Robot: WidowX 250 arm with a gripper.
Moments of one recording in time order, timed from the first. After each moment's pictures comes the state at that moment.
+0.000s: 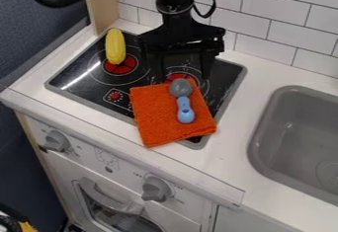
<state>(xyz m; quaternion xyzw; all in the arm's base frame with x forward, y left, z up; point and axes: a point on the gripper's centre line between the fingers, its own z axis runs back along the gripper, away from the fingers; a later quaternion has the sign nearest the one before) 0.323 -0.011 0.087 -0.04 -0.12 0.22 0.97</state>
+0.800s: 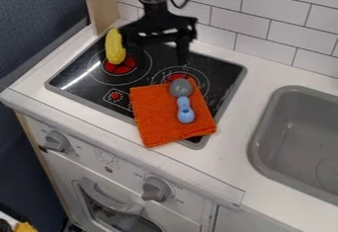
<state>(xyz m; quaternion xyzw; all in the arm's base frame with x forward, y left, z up) 0.351 0.054 0.074 -0.01 -0.10 0.30 0.95</state>
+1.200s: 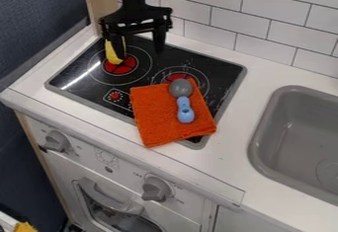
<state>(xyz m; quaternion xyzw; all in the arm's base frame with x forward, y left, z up) 0.367 0.097 0.062 0.01 -0.09 0.35 0.93</state>
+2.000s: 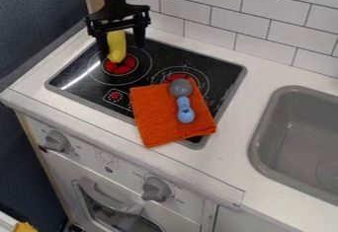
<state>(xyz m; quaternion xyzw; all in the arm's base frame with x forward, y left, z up) 0.391 0.144 0.034 0.01 -0.06 0.37 0.93</state>
